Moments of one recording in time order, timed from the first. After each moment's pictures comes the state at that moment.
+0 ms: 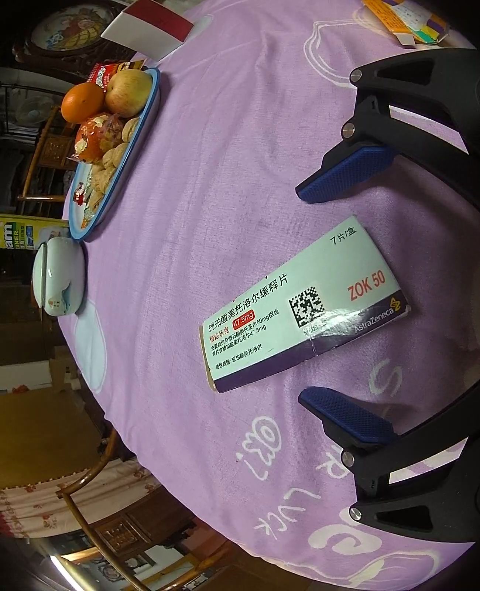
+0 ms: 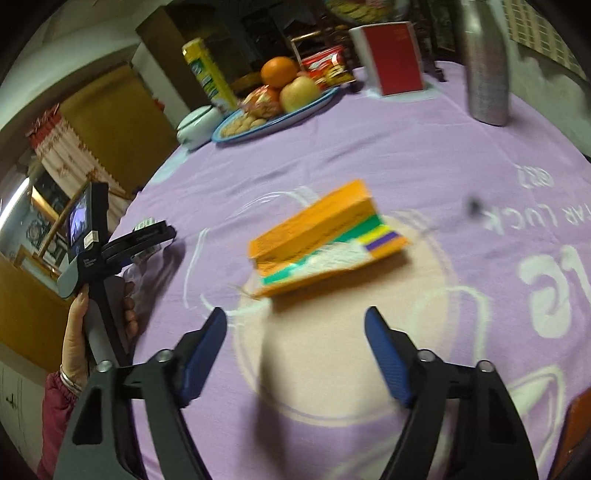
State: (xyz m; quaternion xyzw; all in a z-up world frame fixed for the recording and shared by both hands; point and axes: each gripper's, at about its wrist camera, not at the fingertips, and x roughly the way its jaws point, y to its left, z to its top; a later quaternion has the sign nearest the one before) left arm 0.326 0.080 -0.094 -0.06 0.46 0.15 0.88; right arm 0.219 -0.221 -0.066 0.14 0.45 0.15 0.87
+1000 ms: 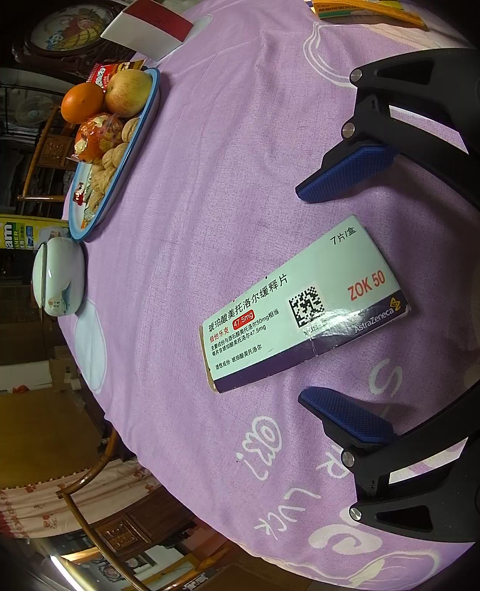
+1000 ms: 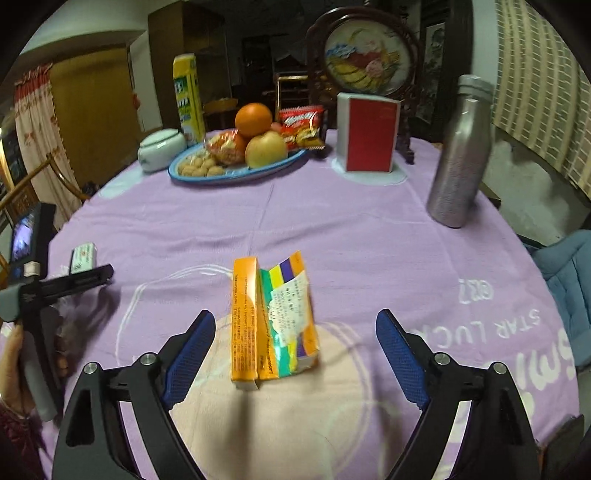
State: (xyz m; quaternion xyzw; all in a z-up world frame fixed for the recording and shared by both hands) left arm 0.326 0.080 -0.094 -0.06 0.46 0.15 0.88; right arm 0.256 -0.228 -0.035 0.00 0.37 0.05 0.93
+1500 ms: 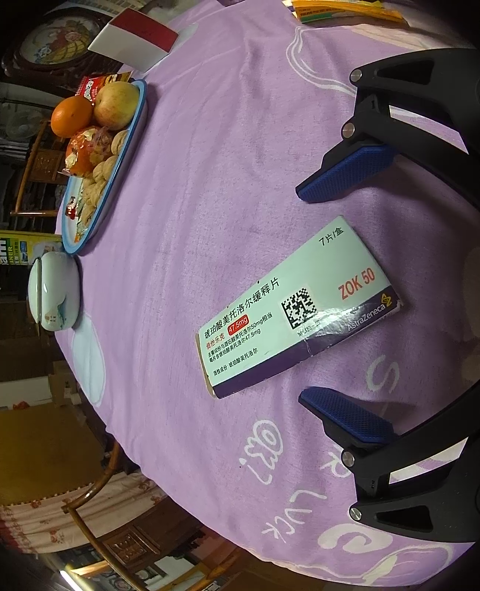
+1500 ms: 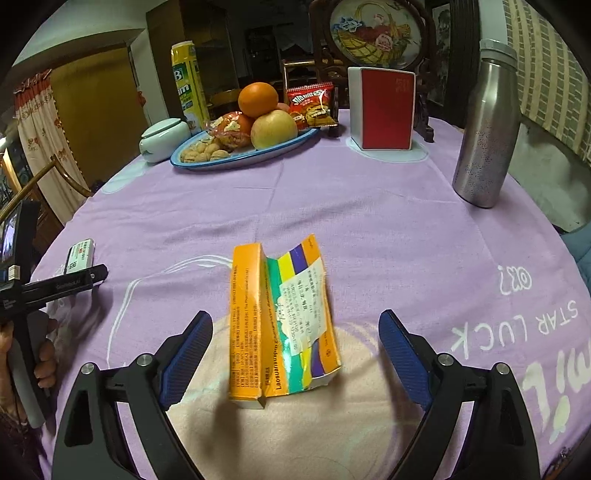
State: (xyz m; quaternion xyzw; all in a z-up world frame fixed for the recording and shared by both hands) left arm 0.324 0.080 -0.094 -0.05 0.47 0.12 0.88; right arm 0.276 -0.222 -0.059 0.03 0.39 0.08 0.92
